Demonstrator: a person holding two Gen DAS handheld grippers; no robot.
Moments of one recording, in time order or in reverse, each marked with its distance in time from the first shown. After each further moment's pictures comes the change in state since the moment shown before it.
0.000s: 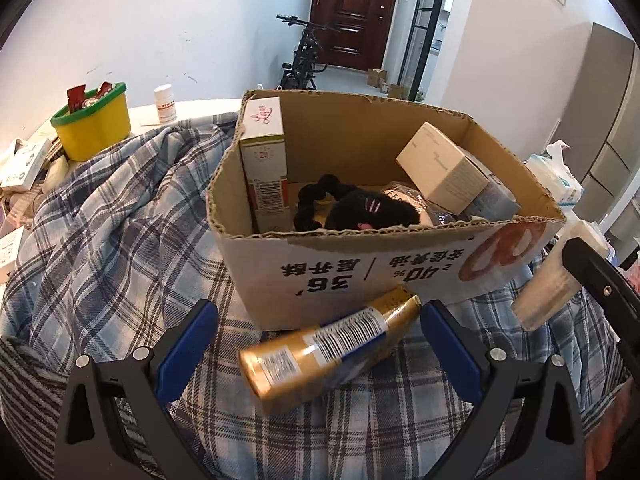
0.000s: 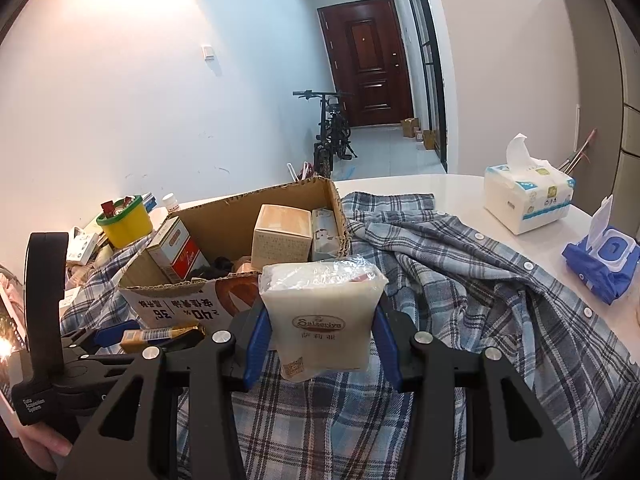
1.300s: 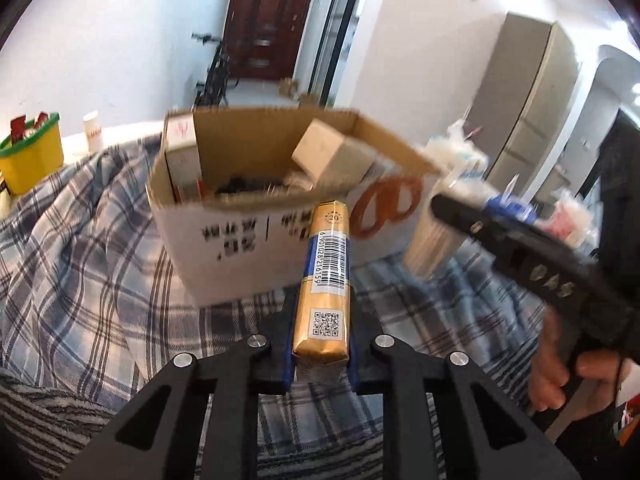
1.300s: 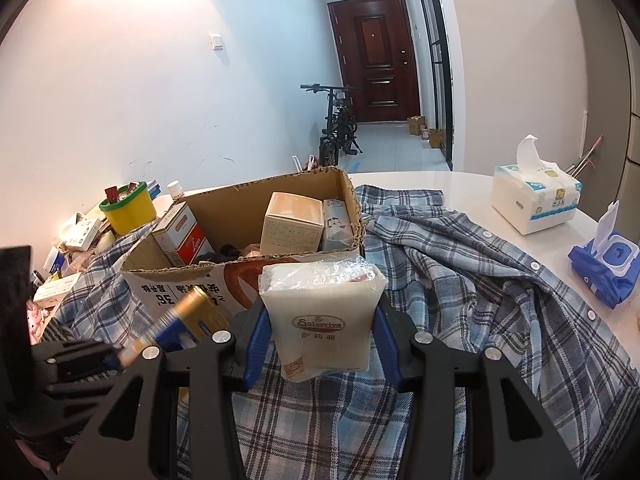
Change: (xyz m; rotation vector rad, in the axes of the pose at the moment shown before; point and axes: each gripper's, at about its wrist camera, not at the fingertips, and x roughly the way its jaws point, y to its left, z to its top) left arm -0.038 0.000 -0.024 0.152 -0.059 -0.311; right arm 0.003 0.010 -0.004 -0.036 0.022 0.006
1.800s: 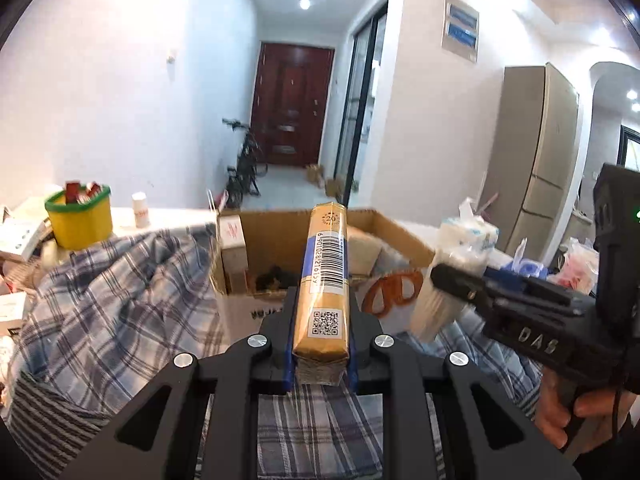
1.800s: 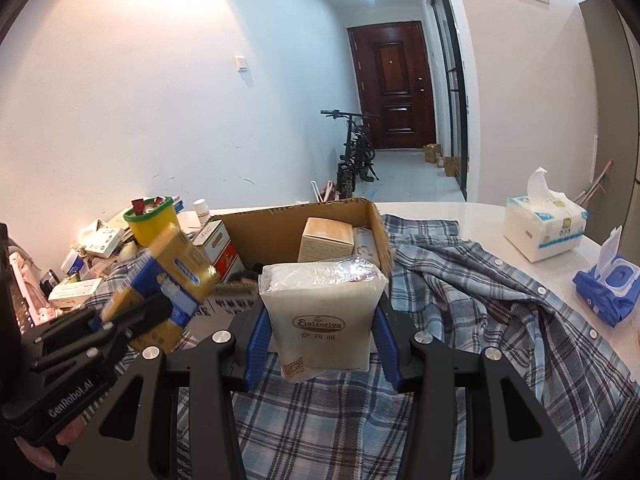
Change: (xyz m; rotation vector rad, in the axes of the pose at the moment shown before) left arm -0.049 -0.006 0.000 0.031 -0.338 0.134; right arm -0.023 0.020 0.000 -0.050 -0.100 0.053
